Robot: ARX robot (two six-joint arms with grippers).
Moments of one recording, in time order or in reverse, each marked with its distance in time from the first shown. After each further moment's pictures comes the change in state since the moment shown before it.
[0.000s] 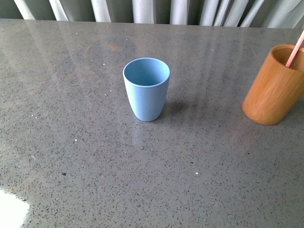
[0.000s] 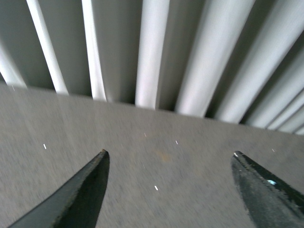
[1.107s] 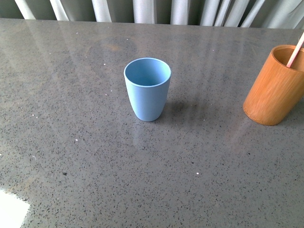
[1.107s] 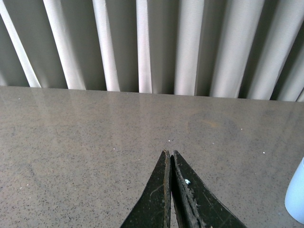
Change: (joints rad) left arm 0.296 -0.705 -0.803 0.223 0.272 0.165; right arm 0.000 0.000 0.000 0.000 0.000 0.000
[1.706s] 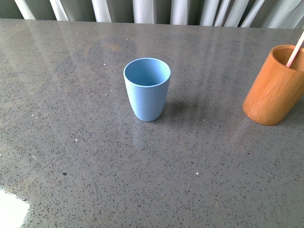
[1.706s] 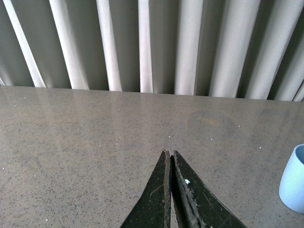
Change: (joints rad) left arm 0.000 -0.304 -0.063 -0.224 0.000 0.001; right arm 0.000 0.000 0.000 0.000 0.000 0.000
